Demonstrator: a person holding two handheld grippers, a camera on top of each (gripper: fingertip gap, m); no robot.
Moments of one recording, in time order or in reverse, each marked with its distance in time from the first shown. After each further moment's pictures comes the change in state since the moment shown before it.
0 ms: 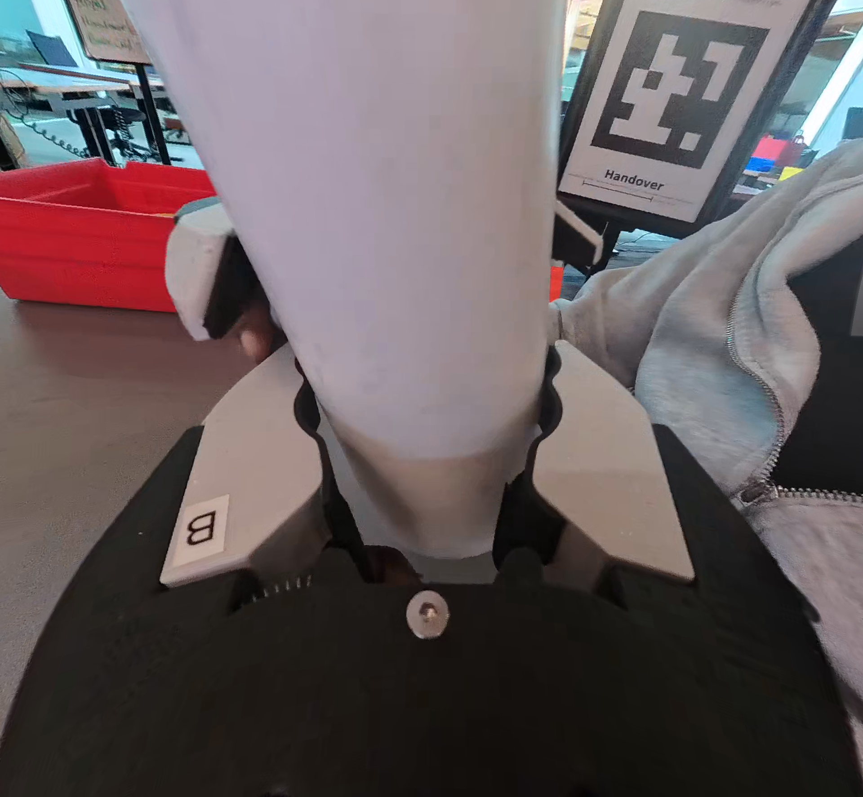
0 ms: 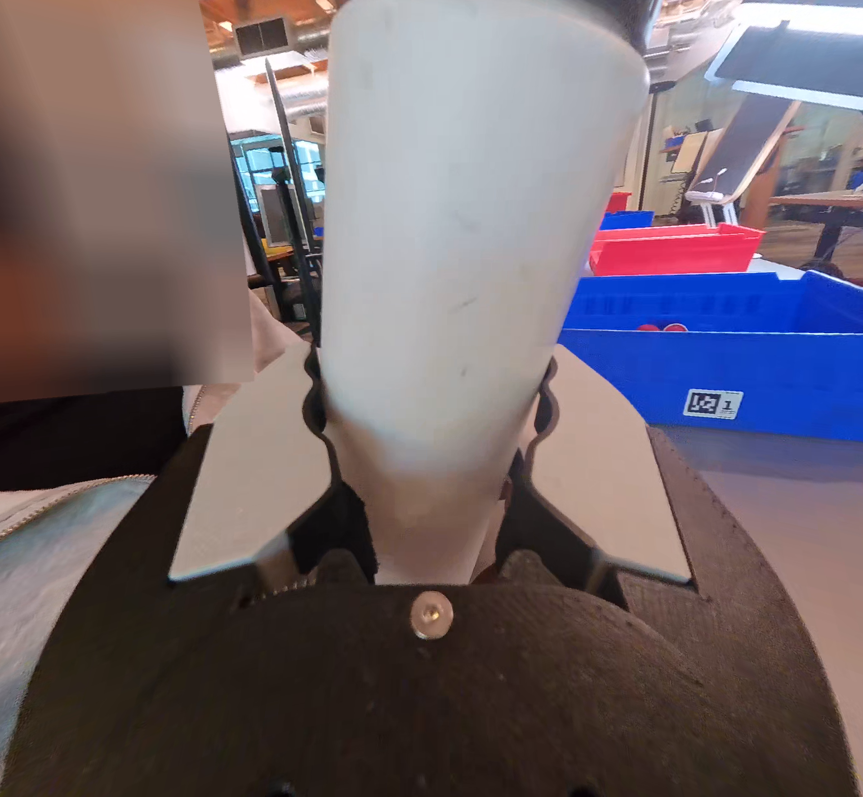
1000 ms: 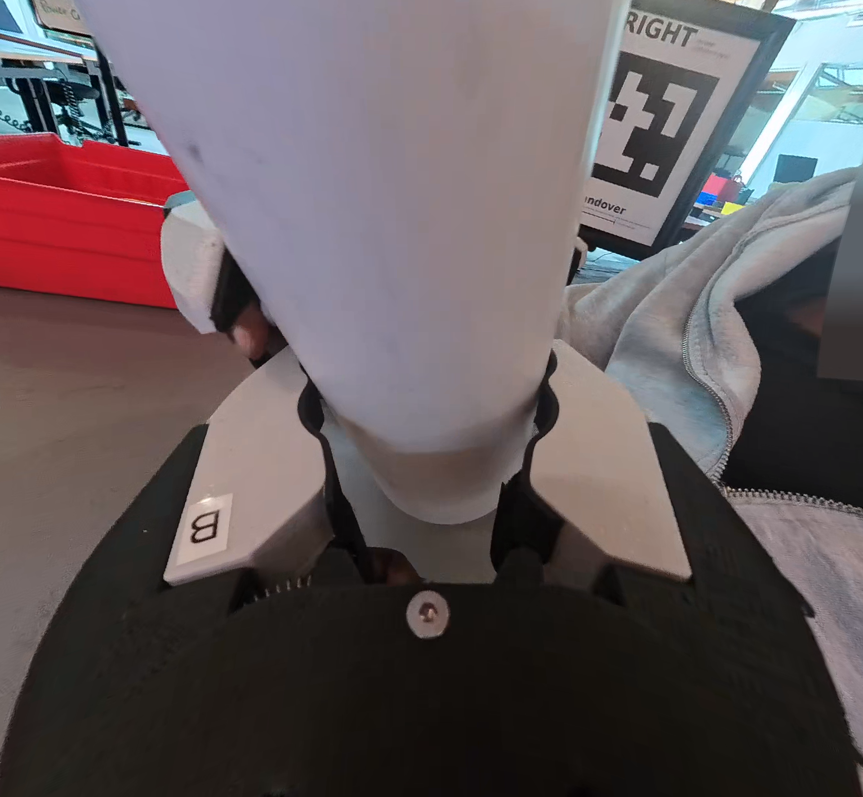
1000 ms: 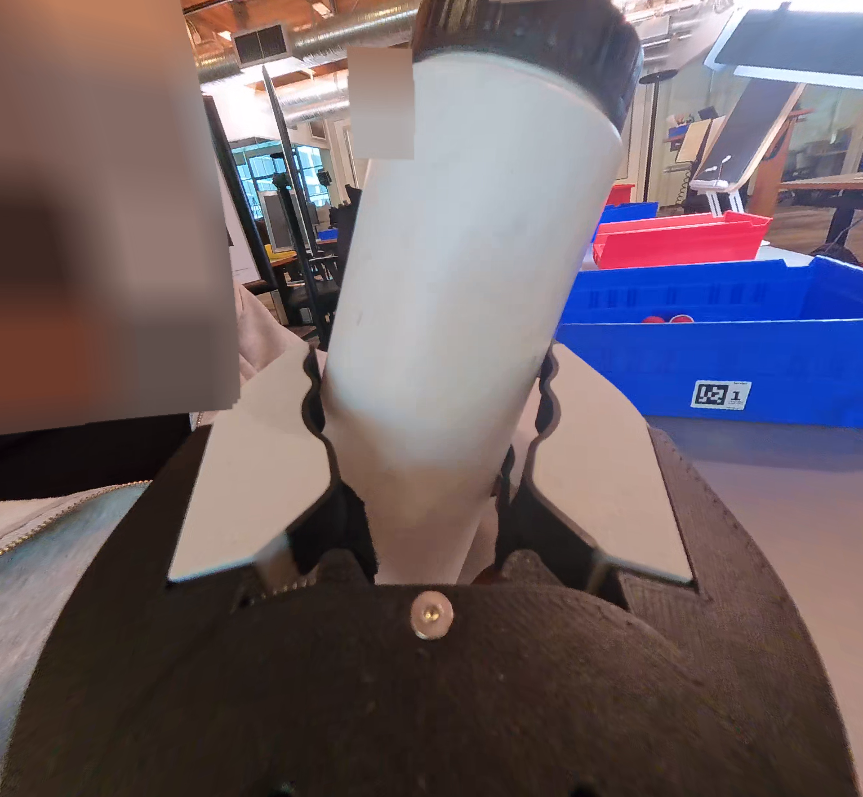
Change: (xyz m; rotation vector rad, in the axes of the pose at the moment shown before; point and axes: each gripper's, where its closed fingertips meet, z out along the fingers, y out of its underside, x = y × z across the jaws) left arm 0.004 -0.003 -0.002 0.019 0.061 -0.083; right arm 0.002 0.000 -0.001 -0.002 -0.001 0.036
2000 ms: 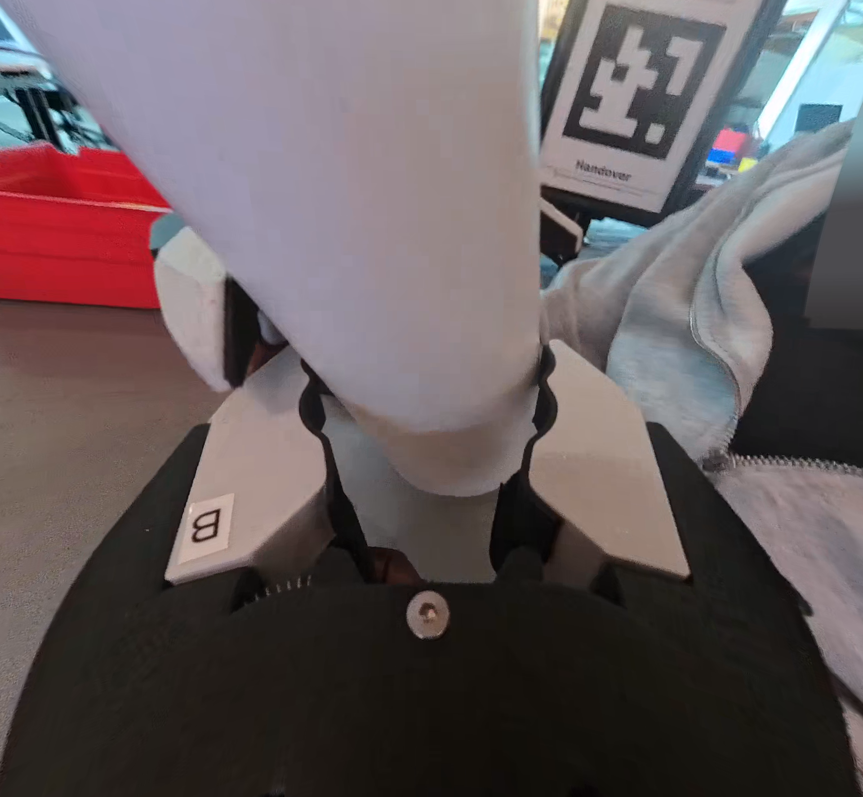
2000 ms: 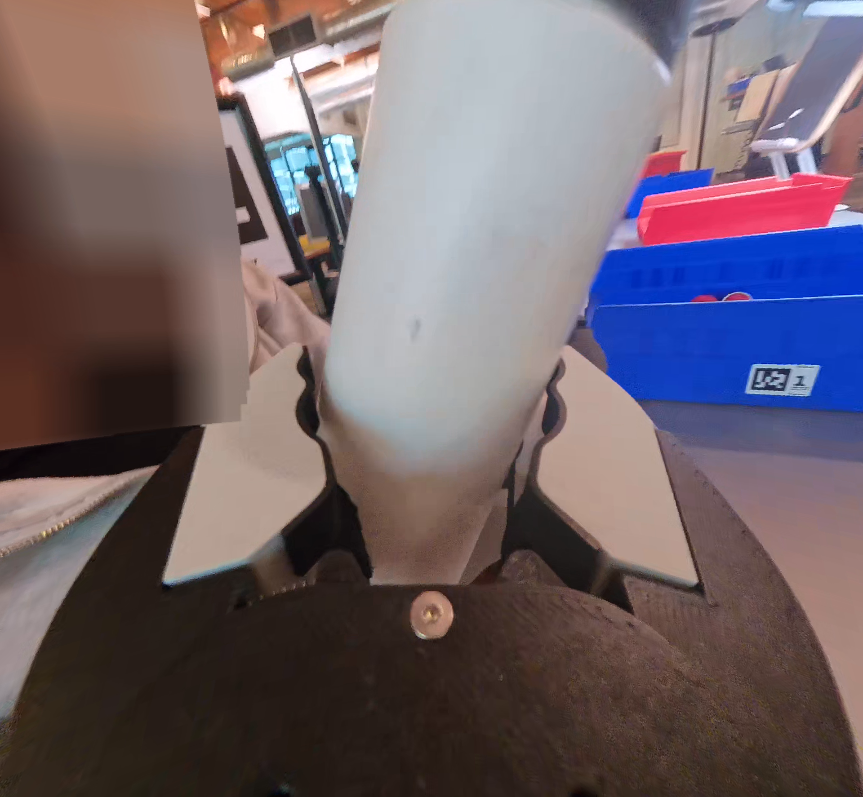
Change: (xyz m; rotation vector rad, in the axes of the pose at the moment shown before) left arm 0.004 0.006 -0.001 -0.049 0.004 0.068; right arm -0.007 0.004 -0.001 -0.029 -0.071 0.073
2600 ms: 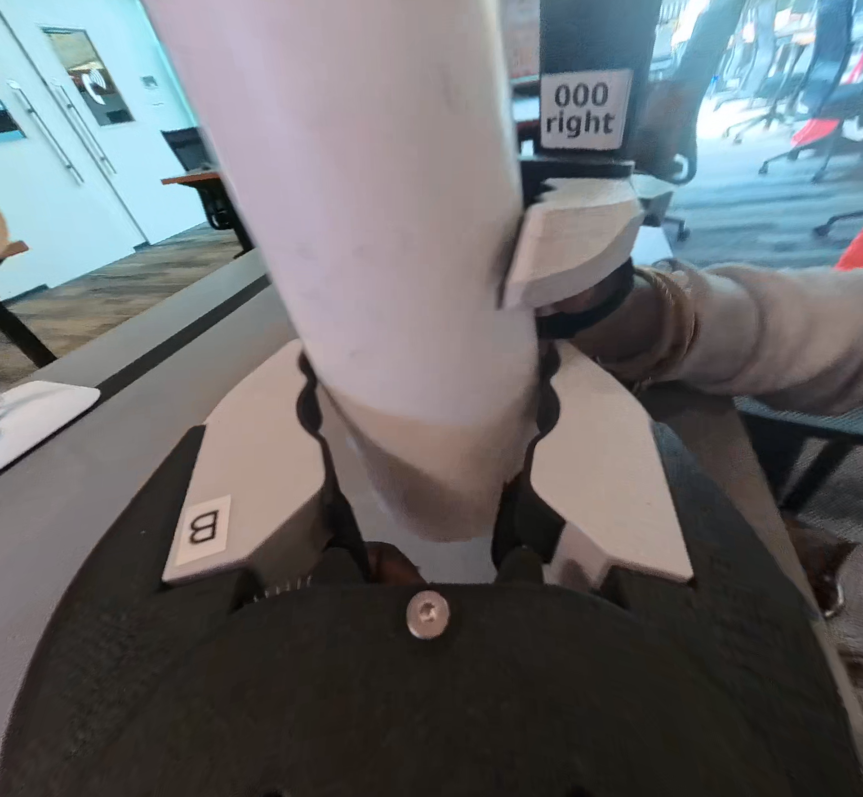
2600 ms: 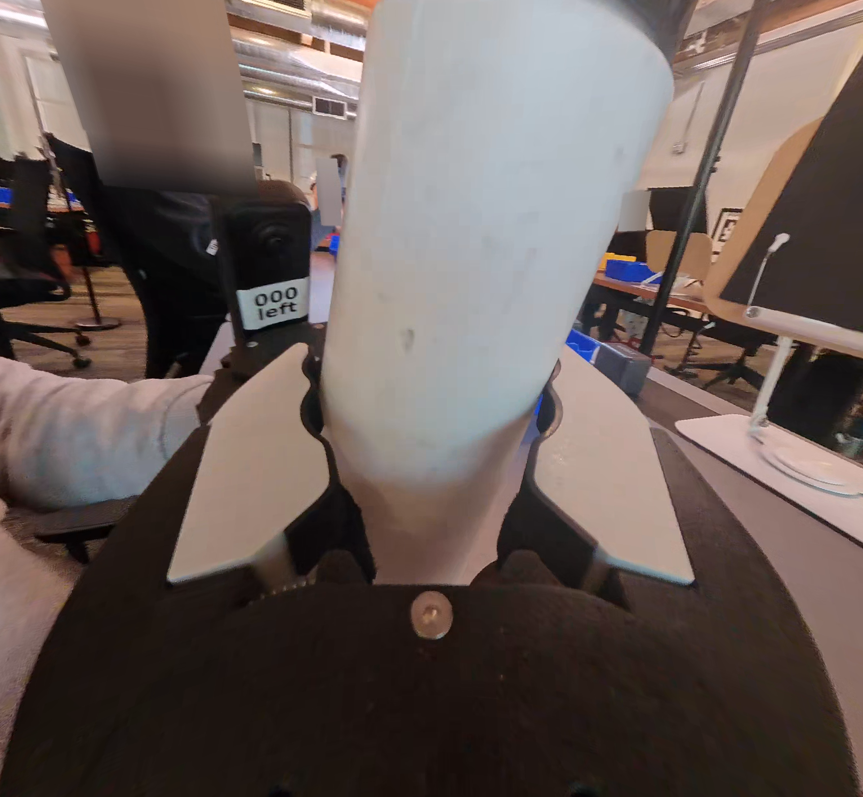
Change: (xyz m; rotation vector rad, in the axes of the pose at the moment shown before) left arm -0.071 -0.003 -0.019 -0.019 -0.615 0.257; right arm 0.056 -0.020 -0.022 0.082 0.596 -0.397
